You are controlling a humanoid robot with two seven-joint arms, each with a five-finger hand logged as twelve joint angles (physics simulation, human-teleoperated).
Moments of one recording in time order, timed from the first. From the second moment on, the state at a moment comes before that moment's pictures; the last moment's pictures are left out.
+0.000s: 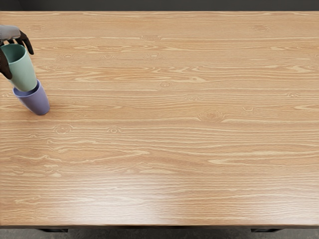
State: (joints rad) left arm -1.37 1.00 -0.23 -1.50 1.17 -0.40 0.61; right arm -0.07 0.00 0.12 0.18 -0.20 -0.04 -0.04
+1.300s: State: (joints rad) left arm -1.35 0.91 -0.19 -1.37 1.23 -0.39 0.61; right arm -0.07 0.00 0.12 0.18 -0.20 -0.04 -0.04
